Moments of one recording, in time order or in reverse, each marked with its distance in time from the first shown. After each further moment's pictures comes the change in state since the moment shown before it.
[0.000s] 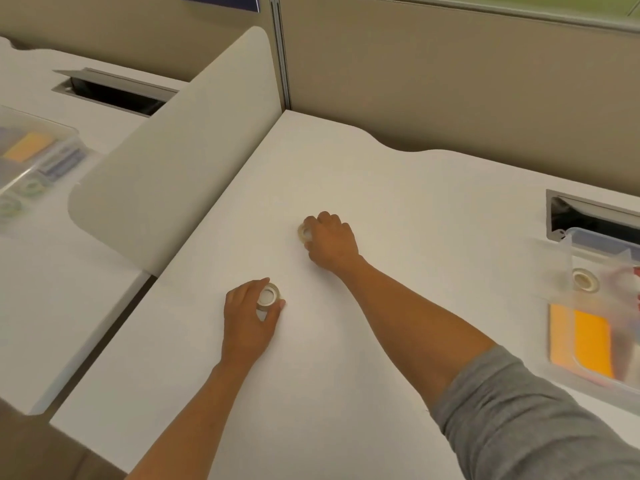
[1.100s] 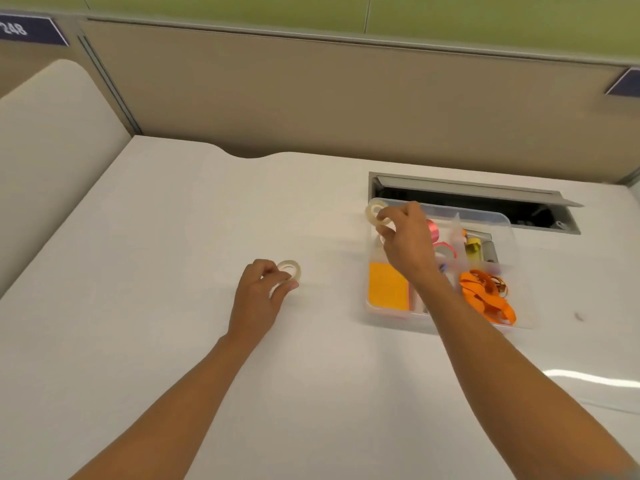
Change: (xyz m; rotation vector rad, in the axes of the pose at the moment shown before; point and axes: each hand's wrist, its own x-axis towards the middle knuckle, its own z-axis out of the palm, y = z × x) left_hand -0.040 0.241 0.142 -0.184 -0.136 0.425; right_hand -0.248 0.295 -0.165 0.135 0.501 0.427
